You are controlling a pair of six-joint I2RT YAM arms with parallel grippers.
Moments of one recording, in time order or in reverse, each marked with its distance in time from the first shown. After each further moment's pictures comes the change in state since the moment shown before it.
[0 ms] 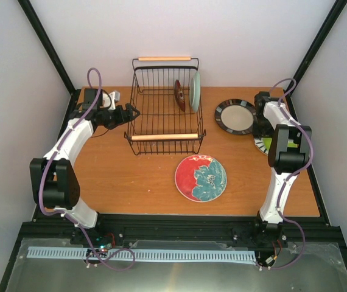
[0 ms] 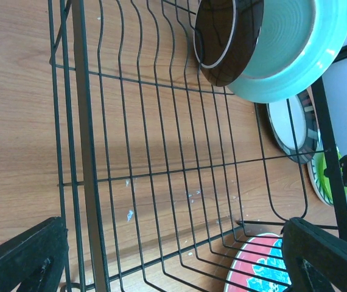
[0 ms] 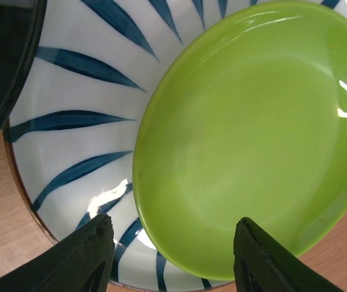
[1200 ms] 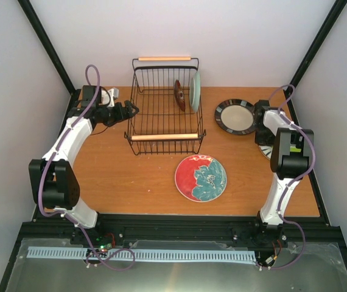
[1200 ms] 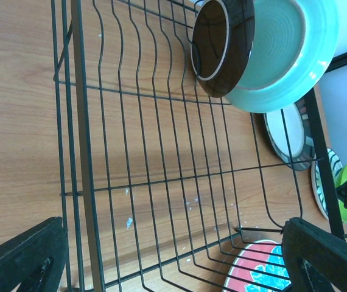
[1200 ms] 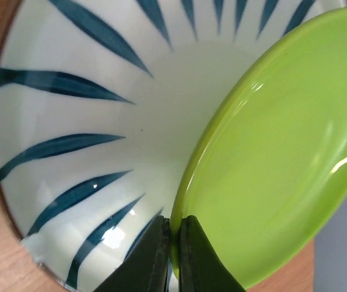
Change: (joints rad) left arm 0.000 0.000 0.044 -0.028 -0.018 0.000; right arm 0.000 -0.072 -0.221 0.141 0.142 -0.040
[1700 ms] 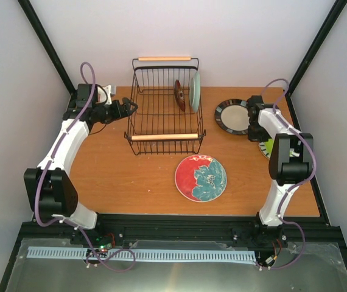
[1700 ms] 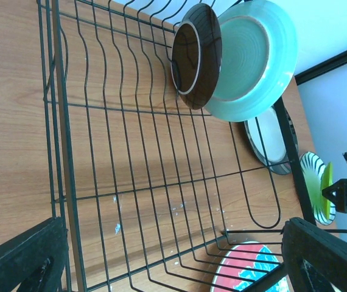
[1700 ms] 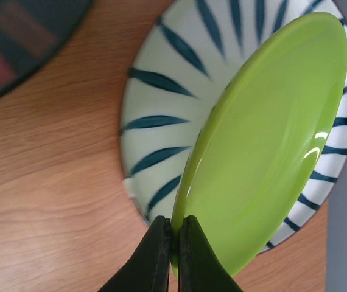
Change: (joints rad) left arm 0.000 -0.067 0.010 -0.001 0.009 0.000; right arm 0.072 -0.108 0.002 -0.035 -0.056 0.009
